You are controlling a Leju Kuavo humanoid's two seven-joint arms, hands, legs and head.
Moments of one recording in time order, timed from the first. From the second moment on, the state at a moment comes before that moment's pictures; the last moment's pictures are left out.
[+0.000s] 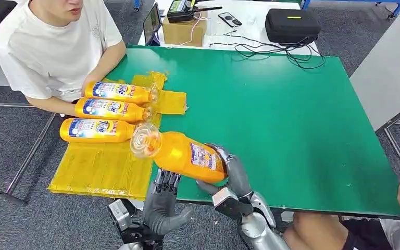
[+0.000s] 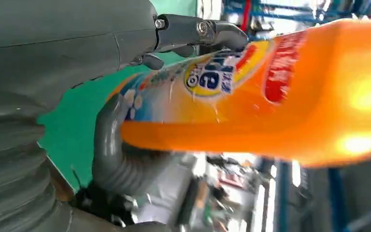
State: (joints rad) left arm 0.07 -0.18 -0.53 -1.37 0.10 0.06 -0.62; right arm -0.18 0.10 0.42 -1.17 0.56 -0.26 -0.64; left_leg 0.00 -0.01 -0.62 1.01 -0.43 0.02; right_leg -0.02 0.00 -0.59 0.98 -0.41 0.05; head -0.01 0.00
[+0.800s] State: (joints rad) left arm 0.08 -0.21 -0.47 -1.44 -0.06 0.22 -0.63; right arm -0.13 0.12 0.60 -1.18 0.51 -0.21 -0.62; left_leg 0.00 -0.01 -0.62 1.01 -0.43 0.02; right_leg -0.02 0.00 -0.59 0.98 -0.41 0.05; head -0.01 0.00
